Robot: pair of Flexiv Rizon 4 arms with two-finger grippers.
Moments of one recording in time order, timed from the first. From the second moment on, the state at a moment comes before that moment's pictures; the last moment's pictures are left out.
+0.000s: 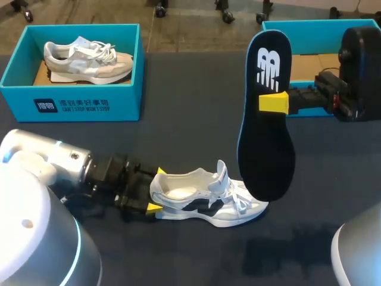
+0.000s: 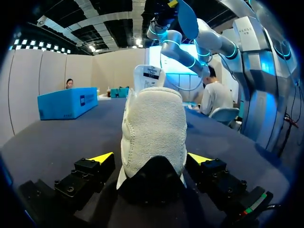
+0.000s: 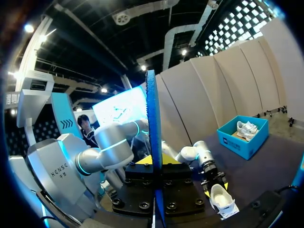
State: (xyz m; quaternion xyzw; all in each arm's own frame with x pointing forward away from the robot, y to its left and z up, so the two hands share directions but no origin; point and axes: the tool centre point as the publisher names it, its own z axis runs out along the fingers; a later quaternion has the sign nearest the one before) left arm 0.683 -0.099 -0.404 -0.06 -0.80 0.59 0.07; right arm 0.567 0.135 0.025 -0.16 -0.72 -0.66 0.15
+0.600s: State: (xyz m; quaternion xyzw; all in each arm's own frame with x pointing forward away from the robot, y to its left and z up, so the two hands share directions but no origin) left arm 0.676 -0.077 -0.390 -0.07 -0.85 0.52 0.08; right arm 0.567 0.135 0.024 -0.17 -0.72 -0.66 0.14
